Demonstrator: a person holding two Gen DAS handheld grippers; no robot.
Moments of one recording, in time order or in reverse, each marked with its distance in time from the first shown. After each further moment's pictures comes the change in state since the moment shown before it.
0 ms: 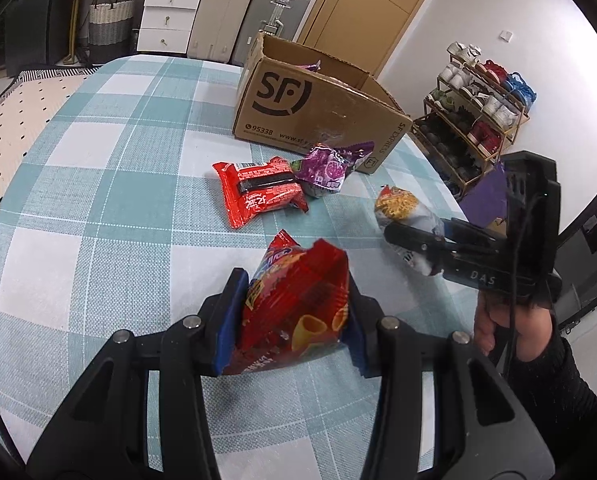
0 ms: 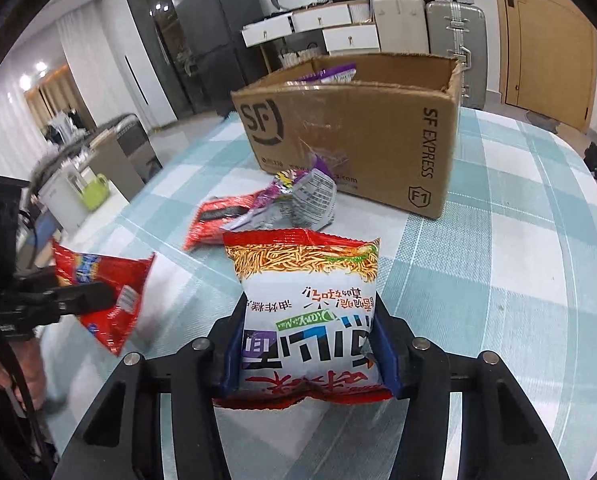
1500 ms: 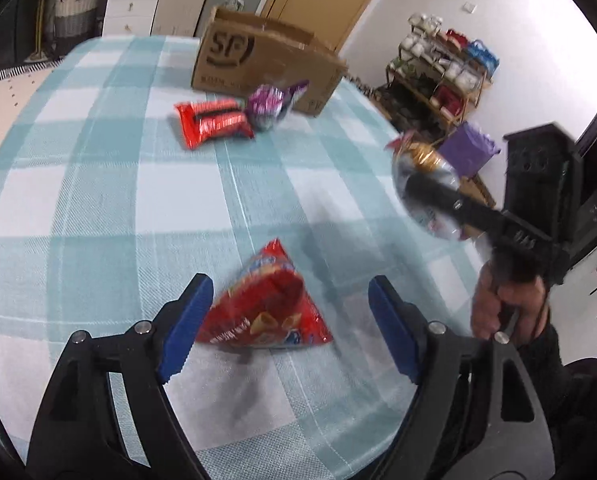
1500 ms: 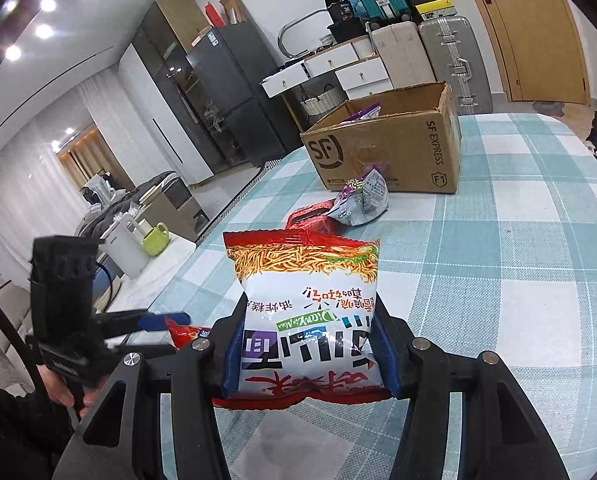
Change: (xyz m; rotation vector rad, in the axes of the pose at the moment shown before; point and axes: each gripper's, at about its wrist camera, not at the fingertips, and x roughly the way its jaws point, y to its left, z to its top) left arm -0.045 -0.017 -0.069 0.081 0.109 -0.114; right arm -0.089 0.041 -0.061 0.127 -0.161 0.167
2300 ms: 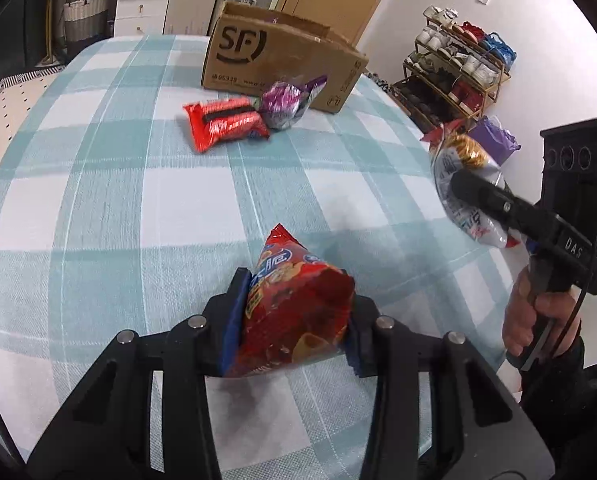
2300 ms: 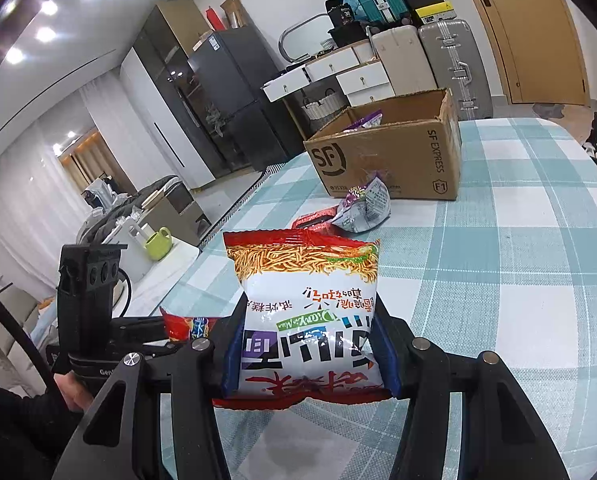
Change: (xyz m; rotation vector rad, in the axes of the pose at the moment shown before) left arm 0.012 -0.003 0.018 0.007 -0.015 0.071; right arm -0.004 -0.001 0.006 0.003 -0.021 0.007
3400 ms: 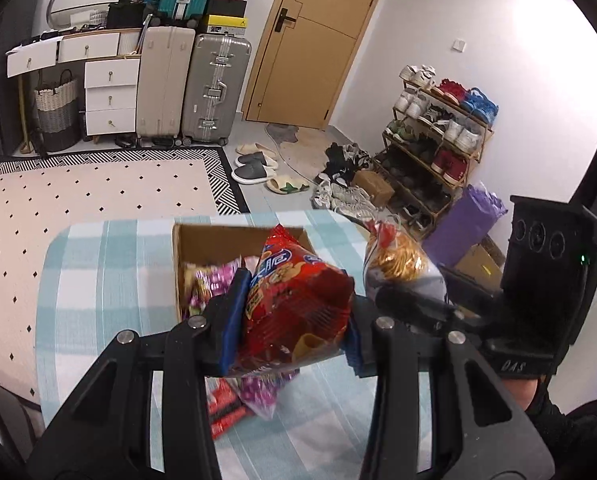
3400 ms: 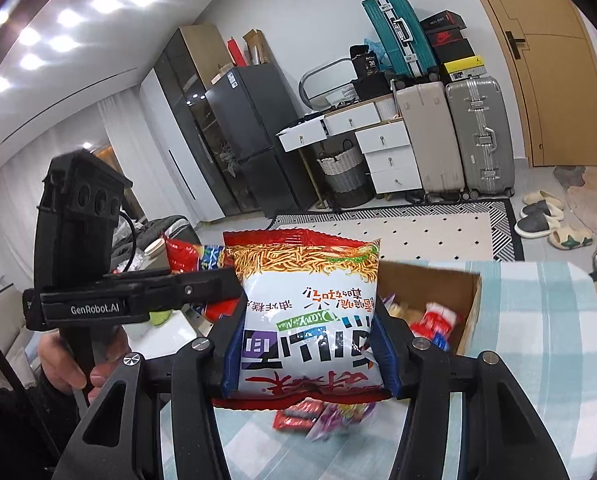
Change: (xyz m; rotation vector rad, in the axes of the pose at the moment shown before) left arm -0.038 -0.047 0.324 0.092 -0.196 -0.028; right arm 0.024 -0.005 0.236 -0.096 -0.125 0.025
